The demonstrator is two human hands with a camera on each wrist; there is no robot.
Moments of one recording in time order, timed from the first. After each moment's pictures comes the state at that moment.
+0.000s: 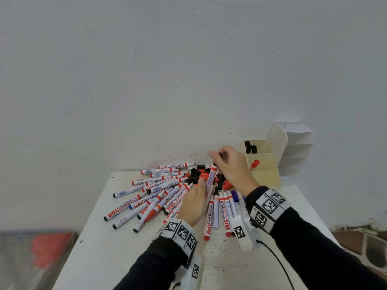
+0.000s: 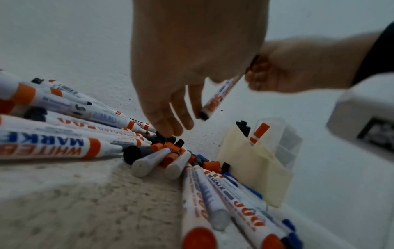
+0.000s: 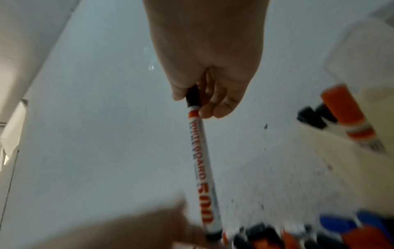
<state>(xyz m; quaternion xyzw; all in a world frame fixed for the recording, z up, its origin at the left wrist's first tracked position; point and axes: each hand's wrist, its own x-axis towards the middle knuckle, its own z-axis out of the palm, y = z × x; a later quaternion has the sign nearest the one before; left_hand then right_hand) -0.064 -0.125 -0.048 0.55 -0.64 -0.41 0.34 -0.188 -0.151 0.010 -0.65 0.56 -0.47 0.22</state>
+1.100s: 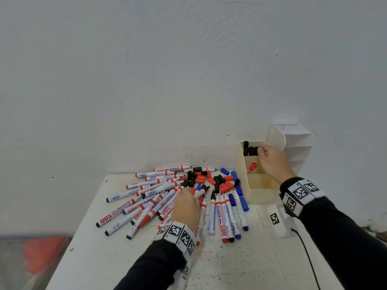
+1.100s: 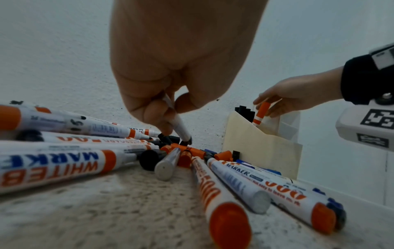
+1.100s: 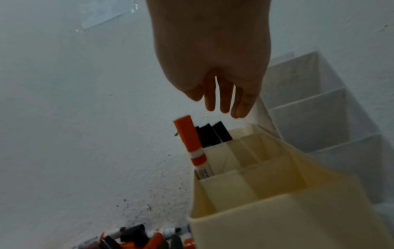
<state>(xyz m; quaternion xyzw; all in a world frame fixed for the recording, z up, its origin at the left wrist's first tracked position) -0.065 -0.146 -0.069 0.67 -0.65 -0.27 0.22 -0.300 -0.179 0.002 -0.59 0.71 -0.36 0.12</state>
